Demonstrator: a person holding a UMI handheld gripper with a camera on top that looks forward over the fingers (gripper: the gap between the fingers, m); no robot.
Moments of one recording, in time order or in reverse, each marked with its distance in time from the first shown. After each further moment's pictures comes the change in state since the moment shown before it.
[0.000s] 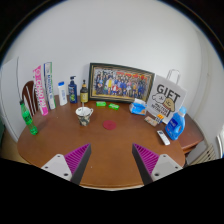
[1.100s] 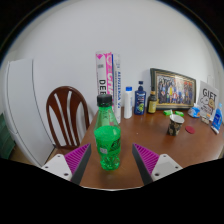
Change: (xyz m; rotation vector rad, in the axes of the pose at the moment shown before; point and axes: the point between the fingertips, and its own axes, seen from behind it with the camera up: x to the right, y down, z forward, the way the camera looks) arm -0.499 -0.038 0.104 0.191 -0.167 0.097
